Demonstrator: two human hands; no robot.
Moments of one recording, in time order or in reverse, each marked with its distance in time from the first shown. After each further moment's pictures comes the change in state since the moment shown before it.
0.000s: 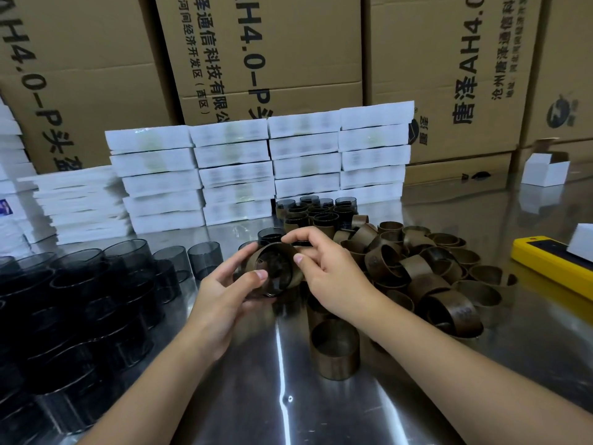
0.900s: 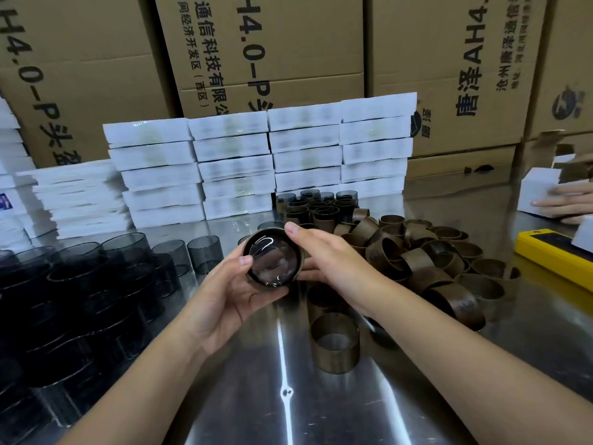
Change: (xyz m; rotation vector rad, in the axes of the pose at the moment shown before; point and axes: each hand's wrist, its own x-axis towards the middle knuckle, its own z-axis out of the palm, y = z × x) left_hand -0.003 0.011 0.001 -0.281 -0.291 -0.134; right_hand 0.008 -0.001 -0.006 0.376 -0.136 0.331
